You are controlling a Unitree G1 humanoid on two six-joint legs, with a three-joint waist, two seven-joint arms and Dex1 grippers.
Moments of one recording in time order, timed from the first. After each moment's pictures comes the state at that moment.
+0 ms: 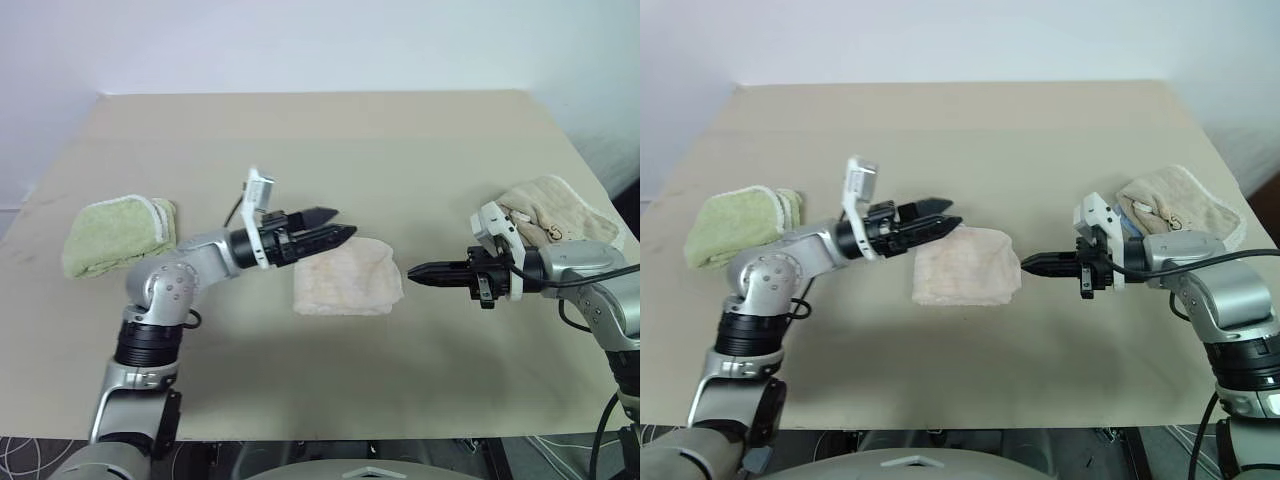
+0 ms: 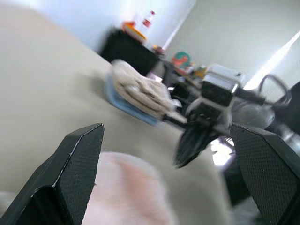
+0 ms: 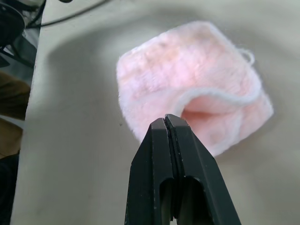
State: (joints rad) left arm -0.54 0.44 0.02 -0.11 -0.86 0.75 -0.86; right arm -0.38 -0.89 -0.02 -0.16 0.61 0.66 1.24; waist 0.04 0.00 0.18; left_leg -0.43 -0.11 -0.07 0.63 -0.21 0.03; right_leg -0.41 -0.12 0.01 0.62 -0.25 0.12
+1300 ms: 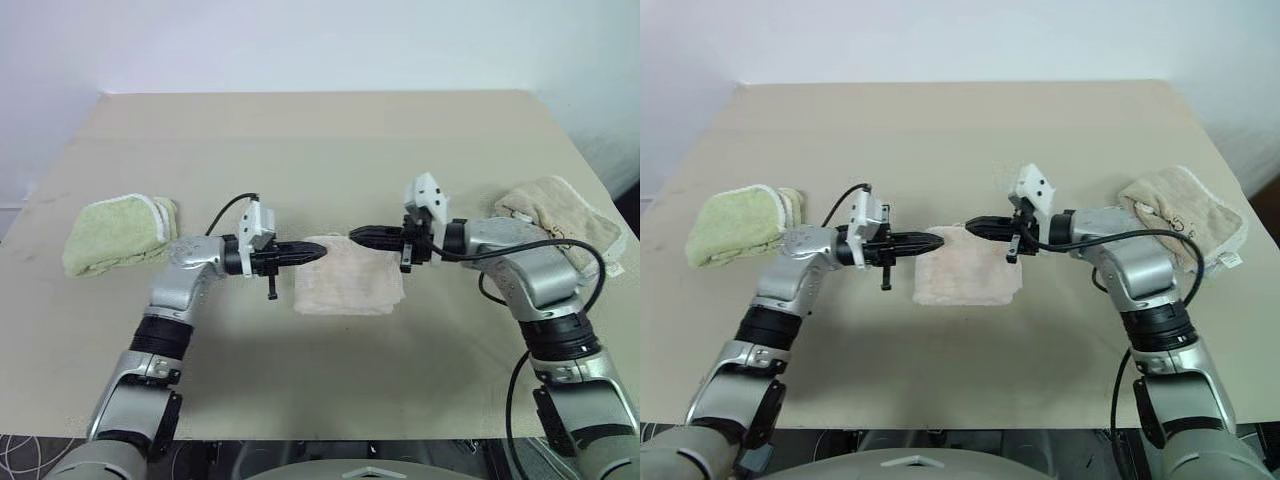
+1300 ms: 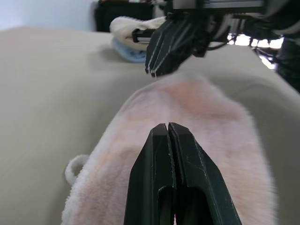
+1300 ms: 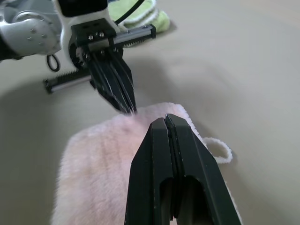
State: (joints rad) left arm -0.57 0.37 -0.12 0.35 -0.35 0.06 -1.26; right arm -0.57 -0.56 0.14 -0.05 0.43 0.57 1.00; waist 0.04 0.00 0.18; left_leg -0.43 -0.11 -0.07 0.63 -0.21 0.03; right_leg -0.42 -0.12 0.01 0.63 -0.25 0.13
